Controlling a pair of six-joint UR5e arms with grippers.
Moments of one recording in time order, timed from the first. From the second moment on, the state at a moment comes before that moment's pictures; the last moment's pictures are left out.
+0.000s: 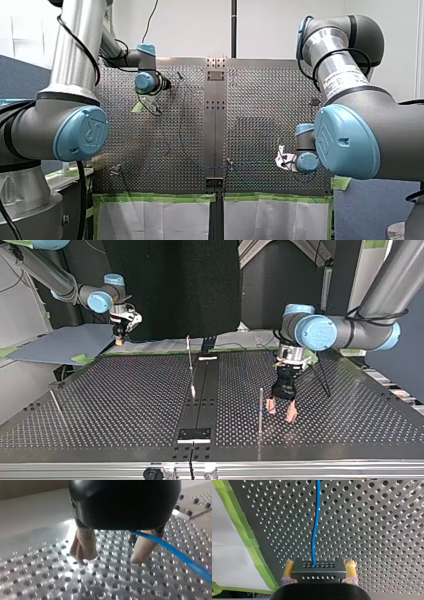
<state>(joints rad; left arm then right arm) -0.10 -1.78 -1.69 -2.67 -1.54 -2.50 1.76 -0.71 1.68 -0.72 1.55 1.72</state>
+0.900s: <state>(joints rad) -0.09 -1.81 -1.66 -2.77 -1.57 -2.41 1.76 -0.88 1.70 -0.56 1.64 1.76</state>
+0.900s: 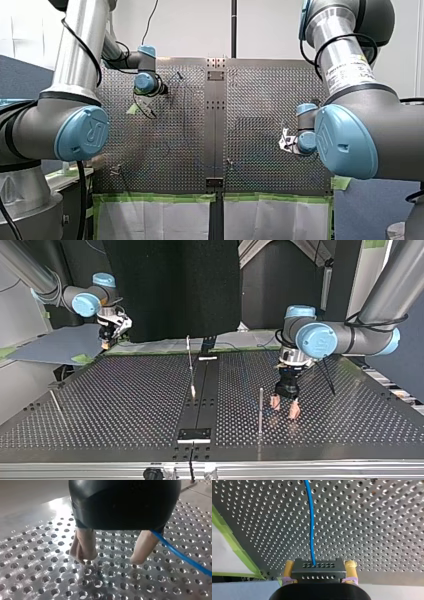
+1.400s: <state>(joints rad) -0.10 -1.80 -1.66 -2.80 -1.60 -2.37 1.77 -1.02 1.73 -0.47 1.66 1.74</state>
